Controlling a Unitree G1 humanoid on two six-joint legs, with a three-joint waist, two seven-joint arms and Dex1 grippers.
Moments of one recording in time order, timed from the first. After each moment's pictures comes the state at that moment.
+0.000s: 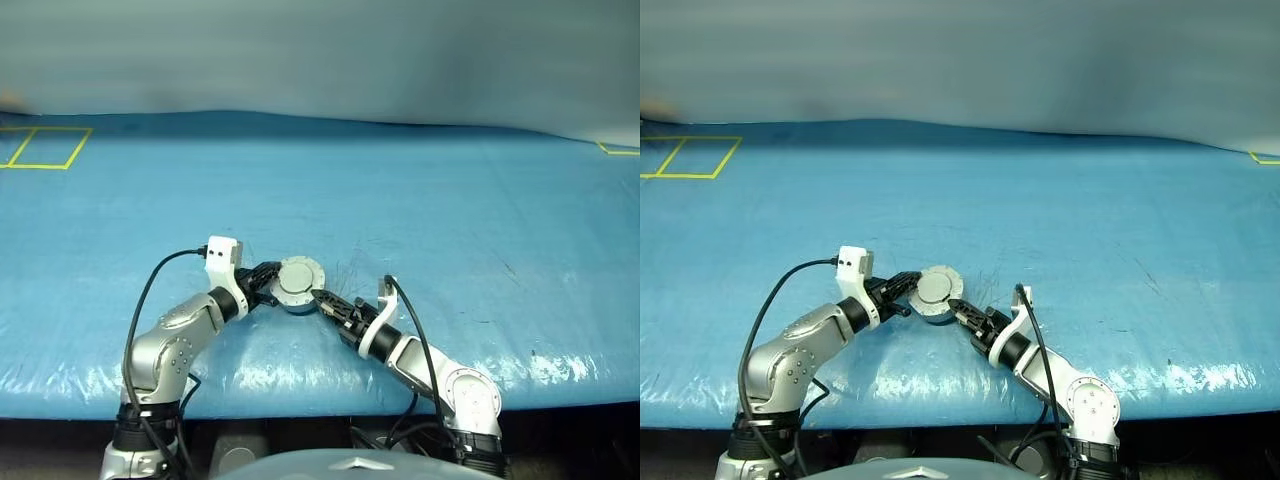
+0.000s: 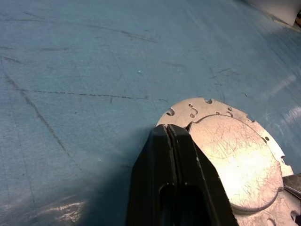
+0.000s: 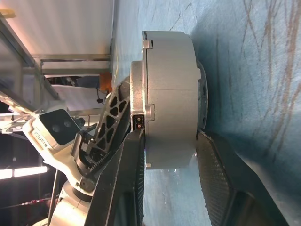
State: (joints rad) left arm -0.08 0.18 0.10 -0.31 -0.58 0.83 -0.31; right arm 0.06 0.08 -0.13 -0.17 1.38 1.03 -0.10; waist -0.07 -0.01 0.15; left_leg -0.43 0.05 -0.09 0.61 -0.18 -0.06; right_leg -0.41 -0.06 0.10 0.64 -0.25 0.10
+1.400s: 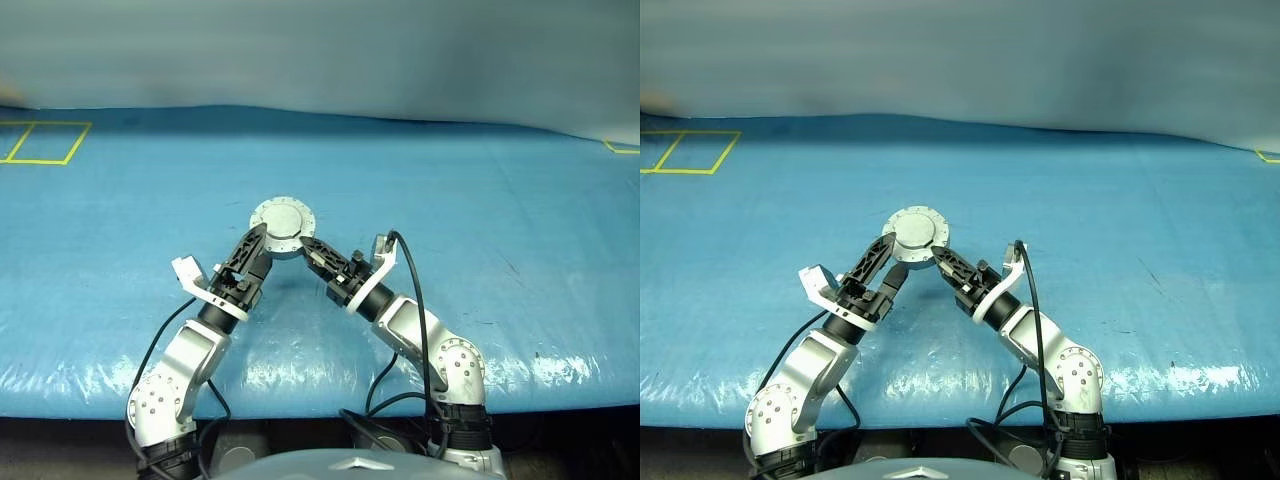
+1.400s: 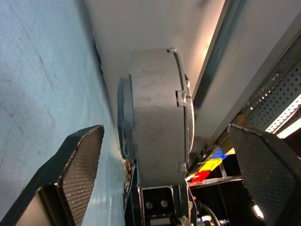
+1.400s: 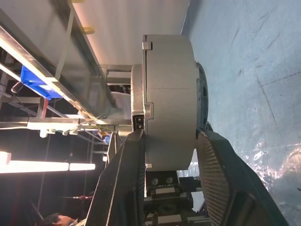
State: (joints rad) left arm 0.08 -0.07 0.25 -0.29 -1.57 0.74 -0.08; right arm -0.07 0.07 0.00 -0.25 1.65 0.82 -0.21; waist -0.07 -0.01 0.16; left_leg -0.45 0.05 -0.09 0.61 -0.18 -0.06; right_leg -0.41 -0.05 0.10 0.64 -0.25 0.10
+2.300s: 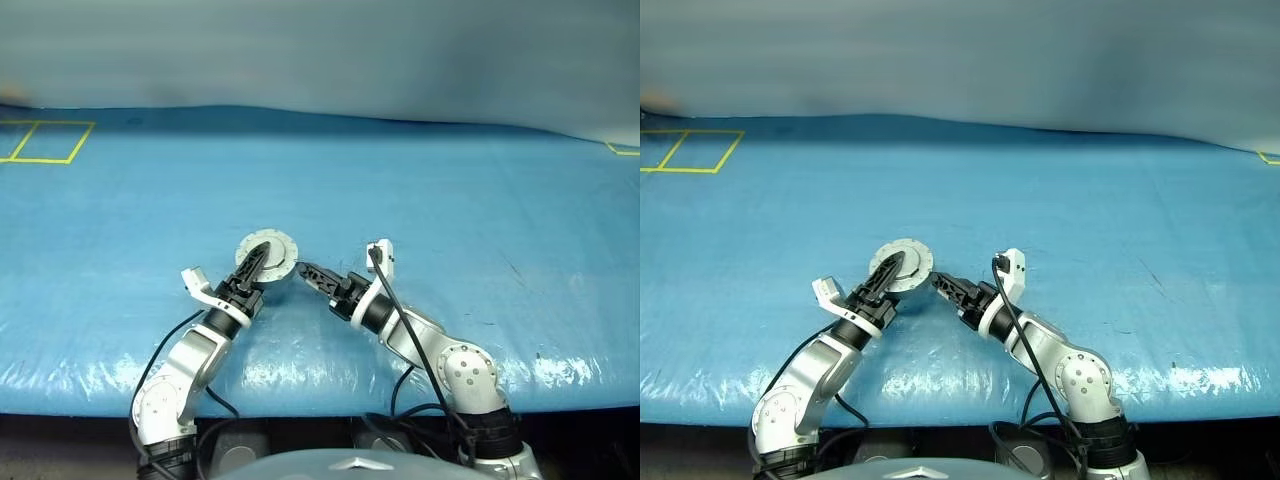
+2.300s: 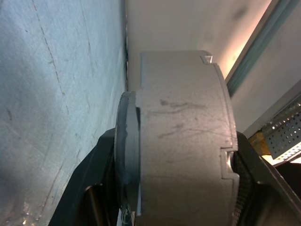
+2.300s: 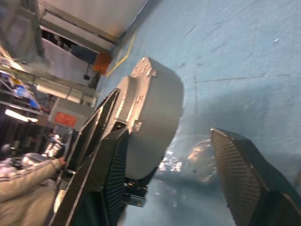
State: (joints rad) left arm 0.08 -0.02 0.23 -0.20 -1.63 0.68 0.04; right arm -0.07 -0.22 0.20 -0.35 1.07 0.72 0.00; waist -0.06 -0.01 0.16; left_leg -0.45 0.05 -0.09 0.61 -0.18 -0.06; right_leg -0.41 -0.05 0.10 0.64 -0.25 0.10
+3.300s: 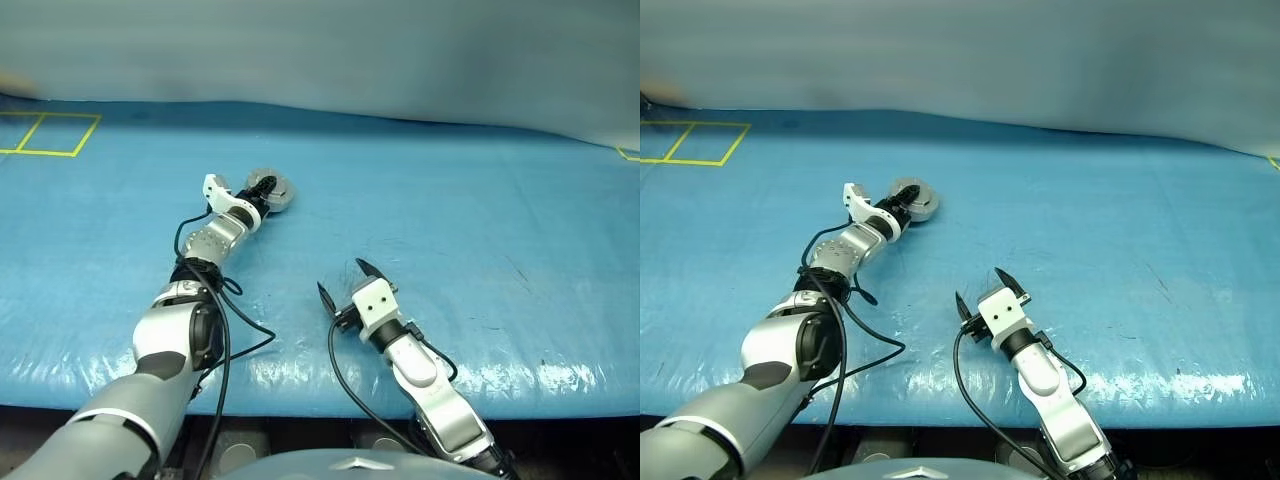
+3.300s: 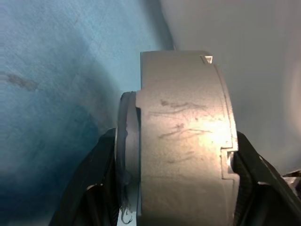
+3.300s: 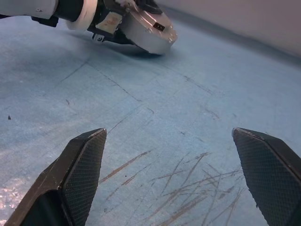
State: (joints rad) left arm -0.96 0.16 0.39 1.15 -0.90 0.36 -0.26; right arm 0.12 -0.22 0.40 -0.23 -0.08 0.05 0.08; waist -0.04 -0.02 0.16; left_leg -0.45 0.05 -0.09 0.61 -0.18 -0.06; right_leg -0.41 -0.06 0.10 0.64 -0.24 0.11
